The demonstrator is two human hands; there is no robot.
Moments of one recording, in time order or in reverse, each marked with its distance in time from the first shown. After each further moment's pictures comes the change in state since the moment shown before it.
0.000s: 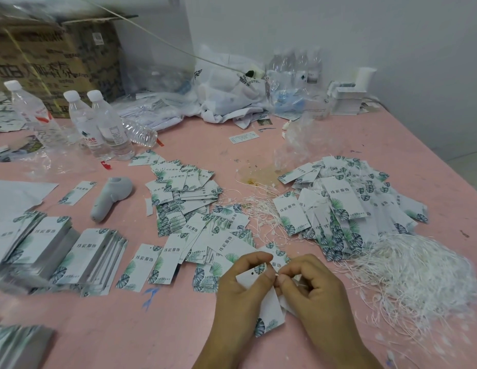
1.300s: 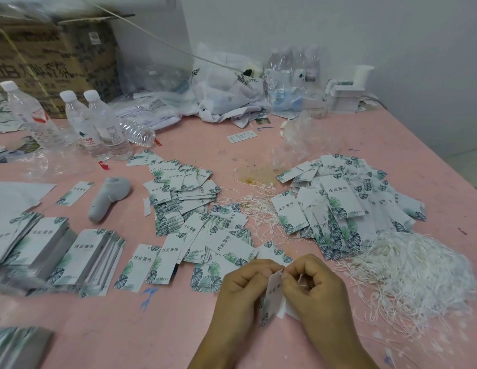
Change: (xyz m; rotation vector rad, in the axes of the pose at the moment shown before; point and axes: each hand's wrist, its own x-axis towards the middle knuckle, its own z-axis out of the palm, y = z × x) left_hand 0.004 -0.005 0.000 -0.169 -0.182 -0.054; right_hand 0.000 -0.004 0.002 0.057 0.095 0.095
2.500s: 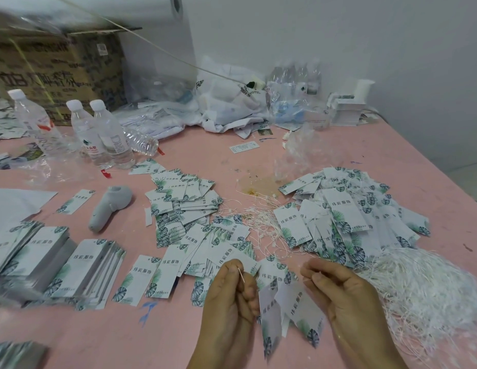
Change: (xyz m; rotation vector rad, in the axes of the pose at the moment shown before) left_hand 0.004 0.019 -0.001 -0.515 0.284 -0.052; right_hand 0.021 0.026 -0.026 0.693 0.045 0.452
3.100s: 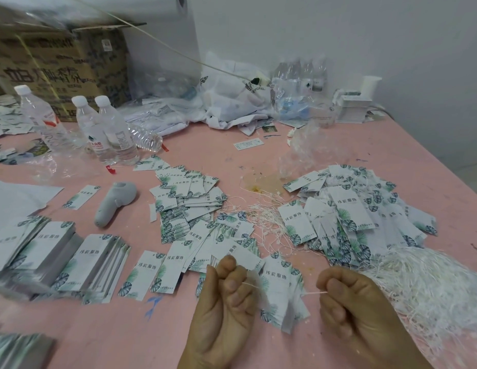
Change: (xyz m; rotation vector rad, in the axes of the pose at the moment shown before) left_hand -0.006 0.036 -0.012 -0.338 -0.325 -0.146; right_hand -0.020 -0.034 0.010 0.203 -0.357 0.180
